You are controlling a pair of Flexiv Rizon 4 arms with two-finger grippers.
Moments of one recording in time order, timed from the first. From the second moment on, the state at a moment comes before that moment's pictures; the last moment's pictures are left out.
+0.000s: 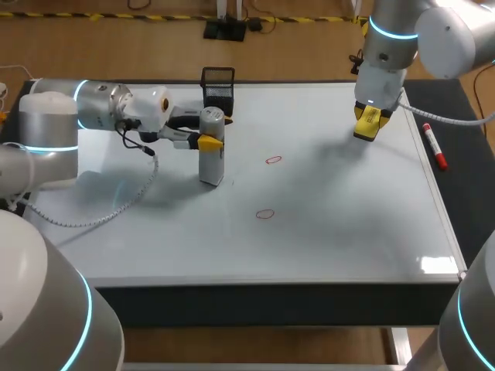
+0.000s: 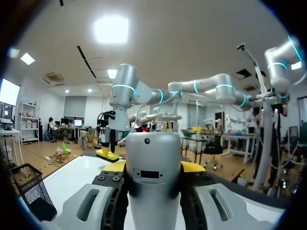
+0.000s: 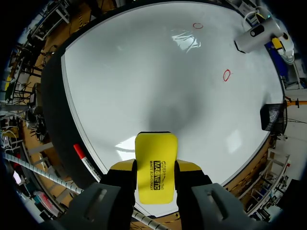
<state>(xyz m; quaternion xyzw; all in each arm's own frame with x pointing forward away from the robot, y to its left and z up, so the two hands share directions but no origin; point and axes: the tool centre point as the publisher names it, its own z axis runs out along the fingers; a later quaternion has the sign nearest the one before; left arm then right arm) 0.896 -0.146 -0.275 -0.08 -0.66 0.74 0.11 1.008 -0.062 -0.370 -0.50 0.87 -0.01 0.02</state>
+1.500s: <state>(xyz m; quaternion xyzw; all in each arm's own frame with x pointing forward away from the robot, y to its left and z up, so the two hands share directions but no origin) 0.893 -0.143 -0.279 -0.07 -0.67 0.73 0.11 1.008 -0.062 -0.370 -0.50 0.87 -0.01 0.02</state>
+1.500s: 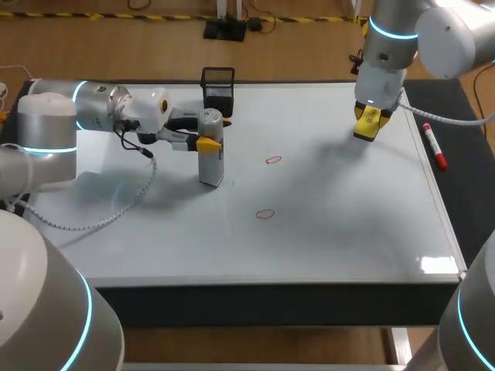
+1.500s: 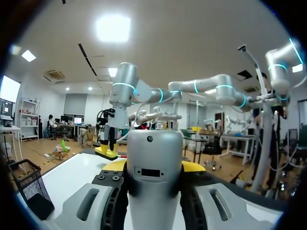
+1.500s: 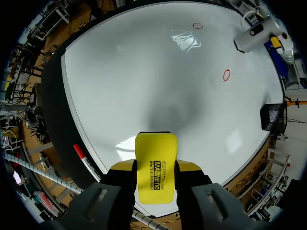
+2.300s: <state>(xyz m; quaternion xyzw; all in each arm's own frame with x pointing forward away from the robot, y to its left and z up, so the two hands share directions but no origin) 0.903 -0.098 -0.246 -0.04 -0.65 0.76 0.06 1.008 -0.062 -0.370 -0.50 0.87 -0.01 0.02</state>
